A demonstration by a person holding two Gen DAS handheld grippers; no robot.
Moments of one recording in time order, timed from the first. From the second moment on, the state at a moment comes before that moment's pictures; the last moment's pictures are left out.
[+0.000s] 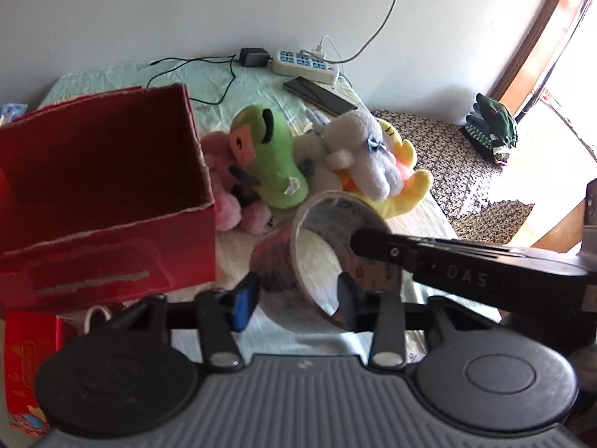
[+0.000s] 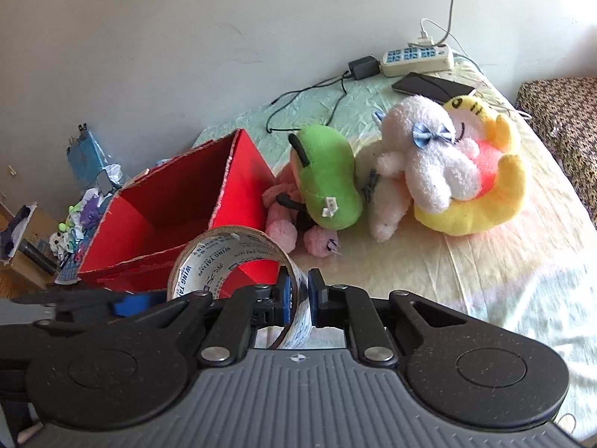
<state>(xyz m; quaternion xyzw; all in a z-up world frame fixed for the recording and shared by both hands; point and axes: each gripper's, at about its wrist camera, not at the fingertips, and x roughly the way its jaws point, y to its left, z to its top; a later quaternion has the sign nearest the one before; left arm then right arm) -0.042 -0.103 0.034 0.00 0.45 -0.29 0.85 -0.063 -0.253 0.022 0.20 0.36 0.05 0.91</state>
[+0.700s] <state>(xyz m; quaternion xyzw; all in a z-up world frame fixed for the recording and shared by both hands) 0.028 -0.033 0.126 0.01 0.33 -0.24 0.91 0.026 -0.190 0.100 0.14 0.27 0.11 0.95</state>
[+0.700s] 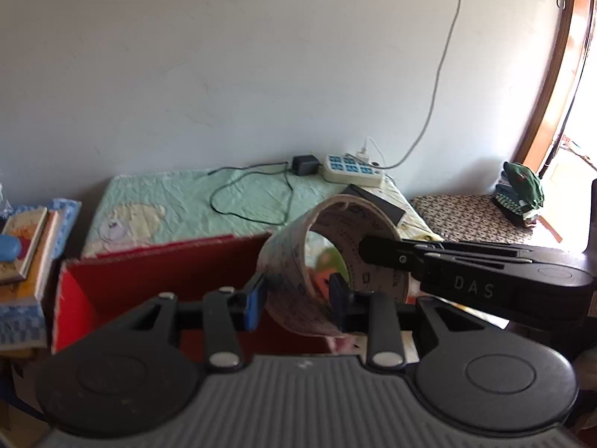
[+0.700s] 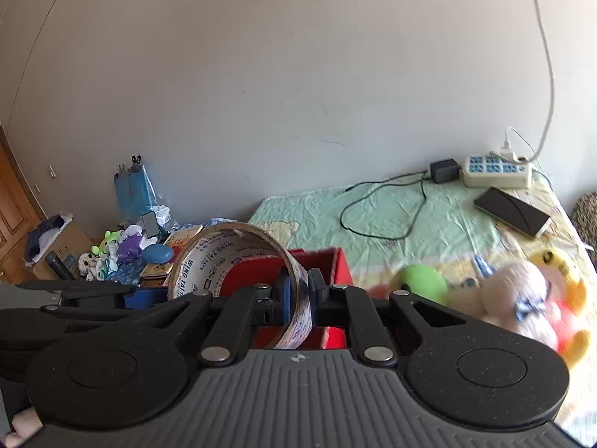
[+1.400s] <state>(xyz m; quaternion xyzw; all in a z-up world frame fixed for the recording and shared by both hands) 0.166 0.012 -0.004 0.03 0.50 -0.27 0.83 0.149 -0.108 0.015 0.03 0.45 0.04 0.89</state>
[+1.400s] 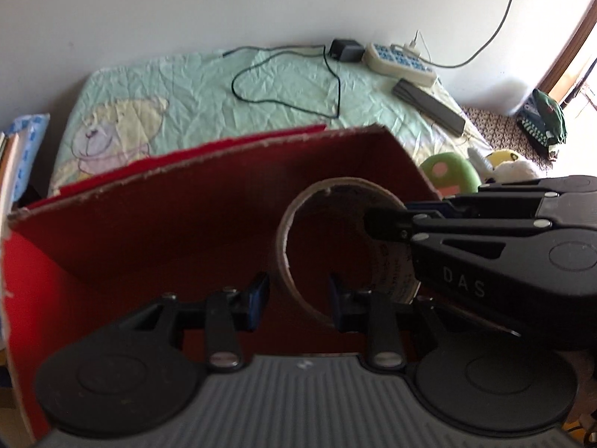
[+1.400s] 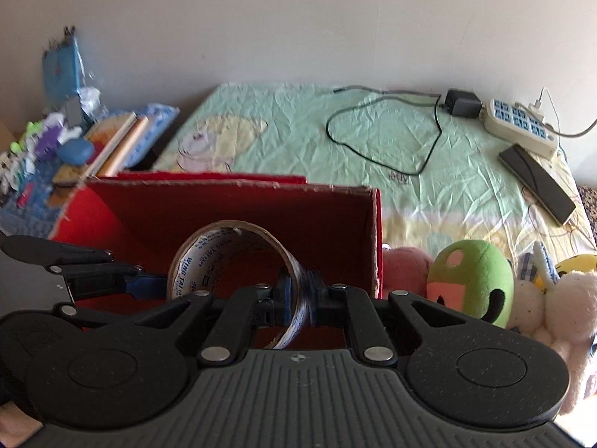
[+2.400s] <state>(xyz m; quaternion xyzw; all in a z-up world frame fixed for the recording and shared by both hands) 0.191 0.016 -0.032 0.02 0.55 -0.24 0.80 0.173 -0.107 0.005 0.04 0.46 0.00 0.89</state>
